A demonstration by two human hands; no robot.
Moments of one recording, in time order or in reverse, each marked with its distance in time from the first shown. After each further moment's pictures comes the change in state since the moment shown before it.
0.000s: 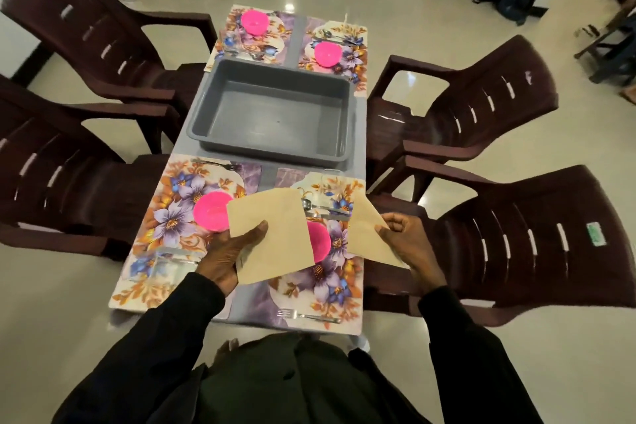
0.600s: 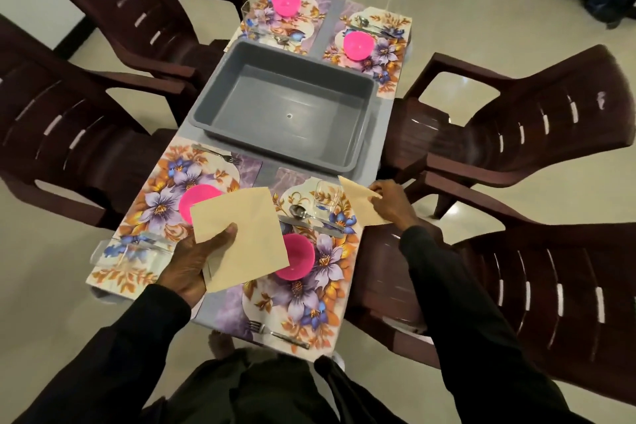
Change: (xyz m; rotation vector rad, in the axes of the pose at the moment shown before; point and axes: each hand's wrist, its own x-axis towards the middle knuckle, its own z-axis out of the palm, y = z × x) left_hand 0.027 -0.012 0.023 -0.068 0.185 0.091; right_hand 0.231 0.029 0.000 -0.590 -0.205 -0.166
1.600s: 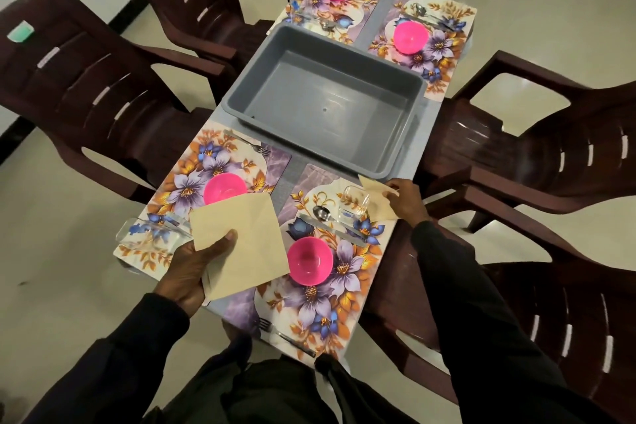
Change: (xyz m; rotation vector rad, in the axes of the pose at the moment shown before) left_hand -0.007 -0.004 -0.011 -0.051 0.219 0.041; right_hand 0.089 0.025 0.054 0.016 -0.011 -0.160
